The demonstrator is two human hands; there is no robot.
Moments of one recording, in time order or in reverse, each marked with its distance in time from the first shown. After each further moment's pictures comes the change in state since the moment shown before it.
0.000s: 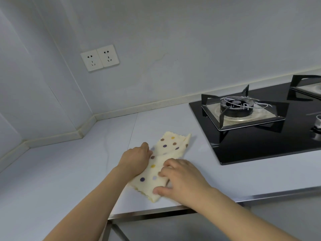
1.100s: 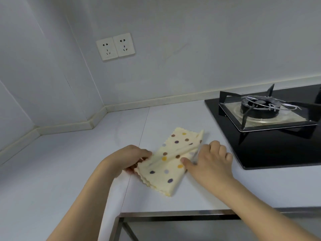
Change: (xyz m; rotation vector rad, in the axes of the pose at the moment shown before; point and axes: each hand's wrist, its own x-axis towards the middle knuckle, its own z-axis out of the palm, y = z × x) left_hand -0.034 -0.036 -0.054 -0.841 -0.427 -0.476; right_hand 0.032 0.017 -0.001 -0.150 0.166 0.541
